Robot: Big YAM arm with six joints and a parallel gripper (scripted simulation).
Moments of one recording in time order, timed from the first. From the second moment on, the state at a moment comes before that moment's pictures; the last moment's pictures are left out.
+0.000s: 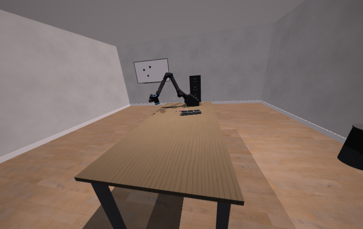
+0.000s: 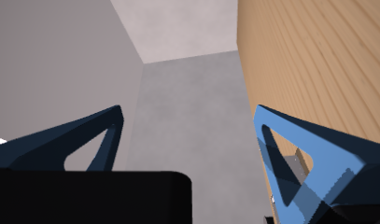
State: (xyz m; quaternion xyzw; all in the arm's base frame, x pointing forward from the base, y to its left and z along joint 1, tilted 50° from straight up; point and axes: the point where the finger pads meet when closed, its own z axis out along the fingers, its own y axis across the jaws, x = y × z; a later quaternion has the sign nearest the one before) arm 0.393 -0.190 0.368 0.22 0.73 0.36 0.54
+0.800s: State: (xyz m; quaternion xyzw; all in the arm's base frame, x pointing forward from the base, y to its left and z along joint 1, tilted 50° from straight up) arm 0.394 -0.191 0.365 0.23 0.73 0.37 0.54
